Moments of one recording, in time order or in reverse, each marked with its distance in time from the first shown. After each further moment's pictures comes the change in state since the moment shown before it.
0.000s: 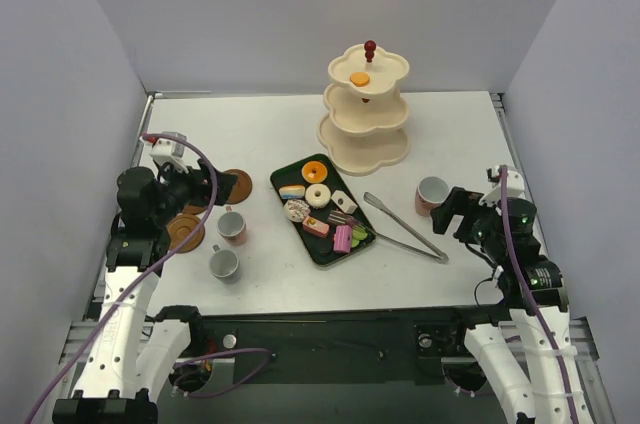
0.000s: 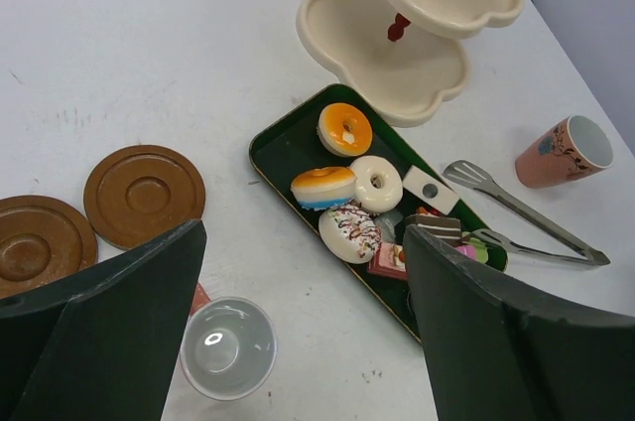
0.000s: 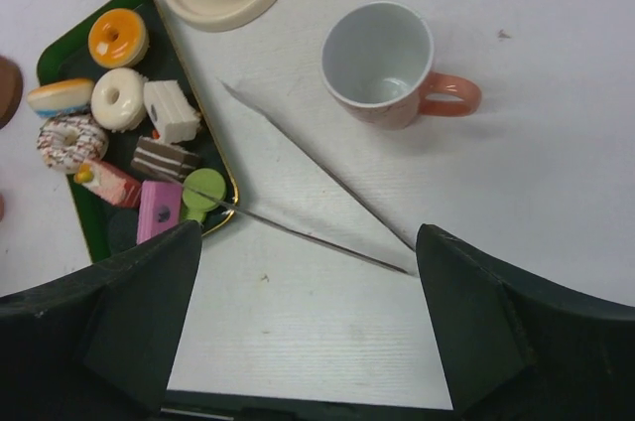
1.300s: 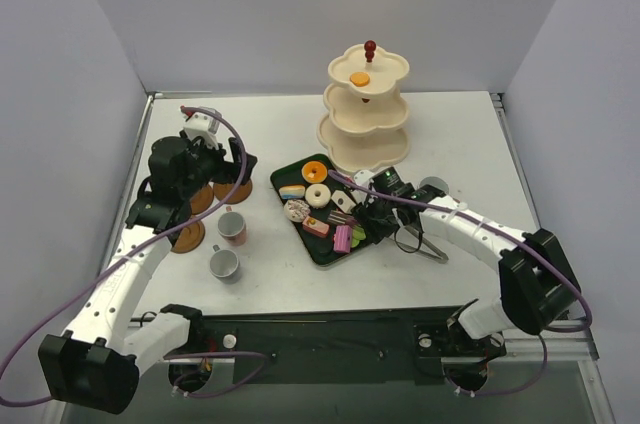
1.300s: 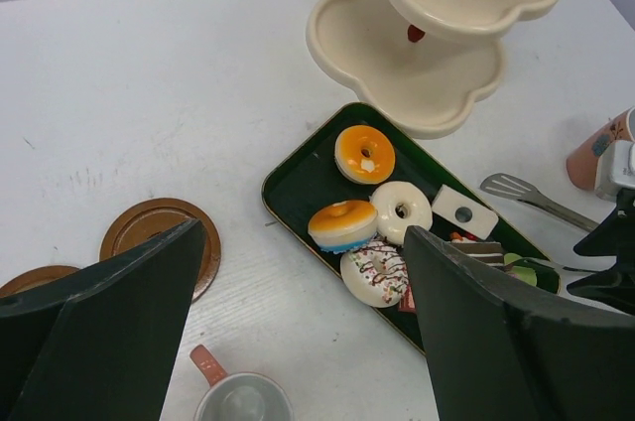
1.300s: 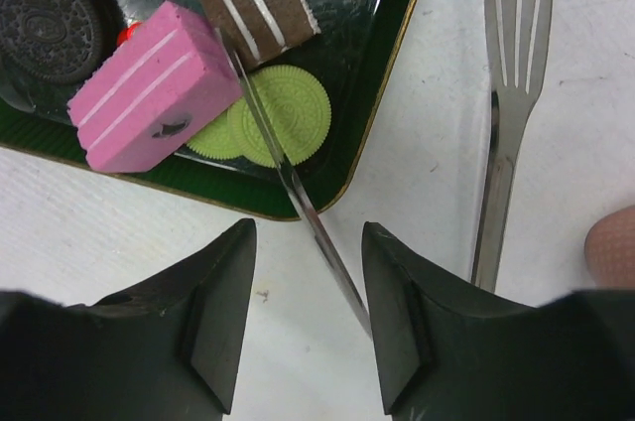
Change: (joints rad) left arm -0.210 0.242 0.144 0.072 -0.217 0.109; right arm 0.503 0.859 0.065 0.238 -0.063 -0.432
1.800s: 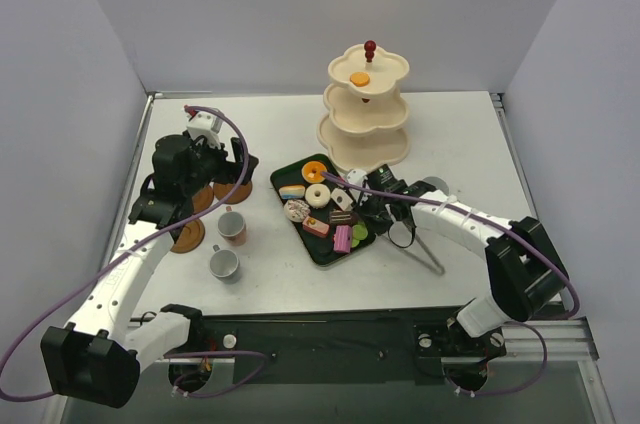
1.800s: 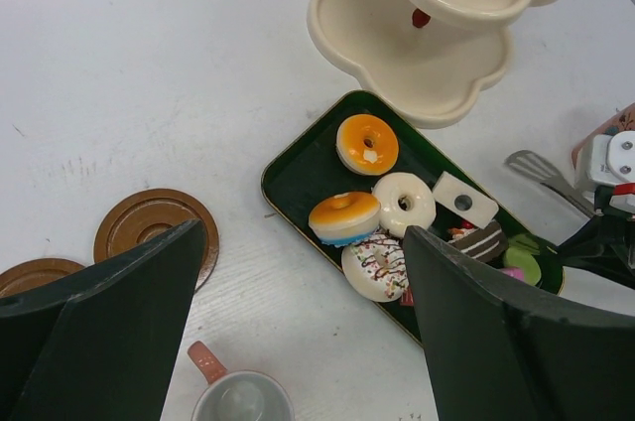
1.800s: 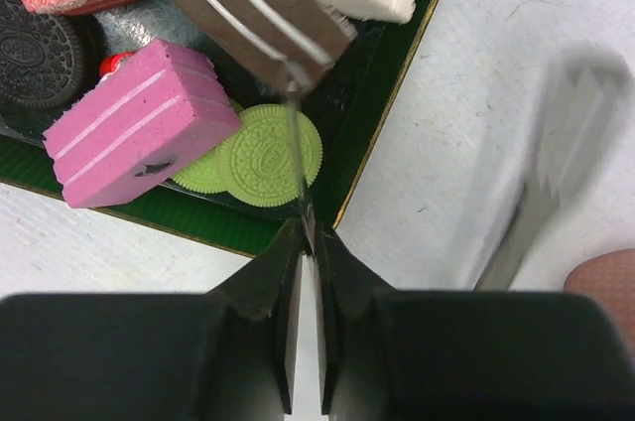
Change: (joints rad) left arm 0.000 0.039 0.003 -0.007 0.003 0.000; right arm 0.000 0.101 0.045 0.040 0.000 -0.077
